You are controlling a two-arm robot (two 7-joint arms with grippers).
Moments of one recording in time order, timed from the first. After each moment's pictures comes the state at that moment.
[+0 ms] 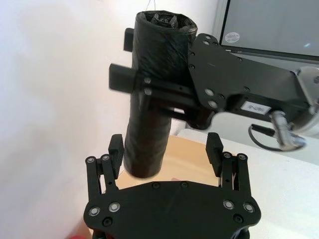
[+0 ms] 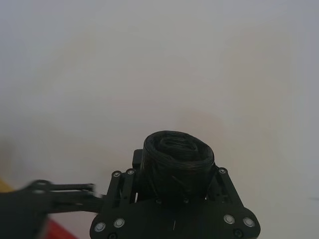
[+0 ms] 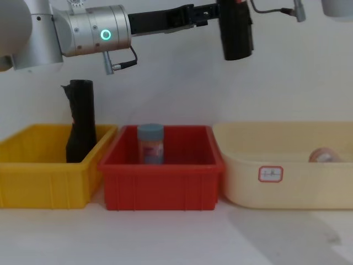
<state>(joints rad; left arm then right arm) -1.35 -0.05 0.43 -0.07 -0.56 -0.19 -1.17 0.86 0.04 -0.41 -1.17 -0.16 0.21 0.12</state>
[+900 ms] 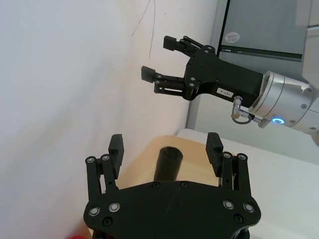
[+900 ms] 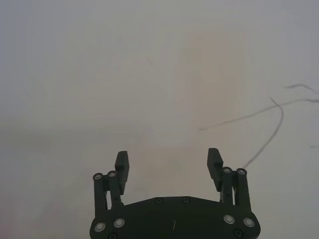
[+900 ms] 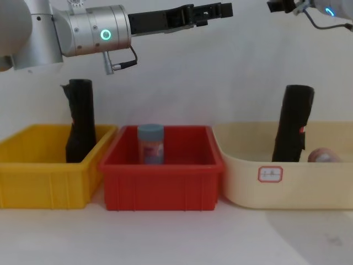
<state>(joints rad) -1.35 -0.05 0.43 -0.07 -0.56 -0.19 -1.17 0.84 0.09 -0.33 -1.12 -0.27 0.23 -0.09</state>
